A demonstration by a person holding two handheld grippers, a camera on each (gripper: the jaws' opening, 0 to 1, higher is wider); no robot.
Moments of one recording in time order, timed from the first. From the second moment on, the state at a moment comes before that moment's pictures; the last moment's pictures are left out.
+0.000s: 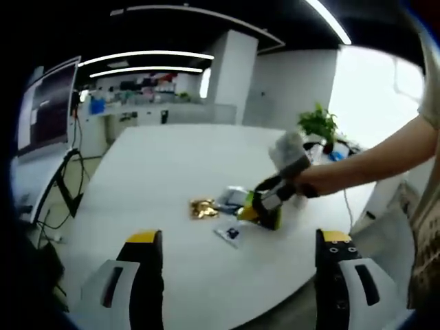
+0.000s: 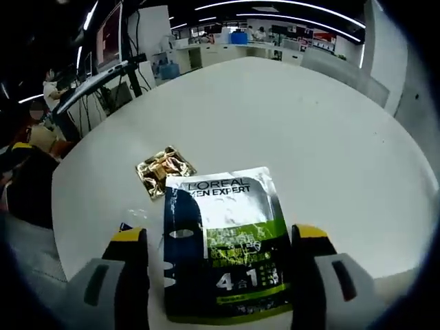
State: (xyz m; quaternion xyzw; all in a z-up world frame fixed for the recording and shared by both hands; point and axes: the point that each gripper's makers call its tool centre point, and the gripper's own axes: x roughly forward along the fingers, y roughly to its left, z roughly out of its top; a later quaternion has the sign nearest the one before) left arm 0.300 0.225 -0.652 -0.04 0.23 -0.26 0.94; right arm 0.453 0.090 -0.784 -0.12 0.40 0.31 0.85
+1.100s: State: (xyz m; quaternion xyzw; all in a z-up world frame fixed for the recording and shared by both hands) left arm 0.300 0.226 -0.652 -0.04 0.23 -0.25 0.94; right arm 0.454 0.081 -0.784 -0.13 0.38 0.27 0.87
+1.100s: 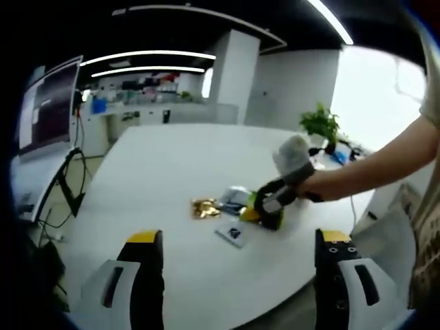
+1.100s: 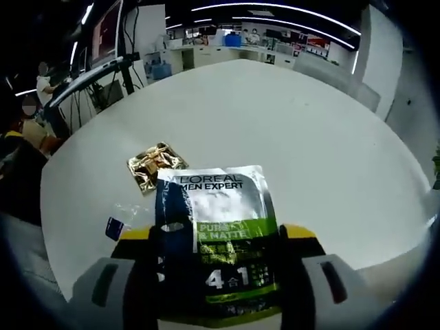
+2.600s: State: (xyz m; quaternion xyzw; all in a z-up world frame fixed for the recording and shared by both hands) left arm 0.297 0.211 -0.644 -0.11 0.26 -0.27 0.92; right arm 0.369 0.139 -0.688 -0.01 0.26 0.37 0.89
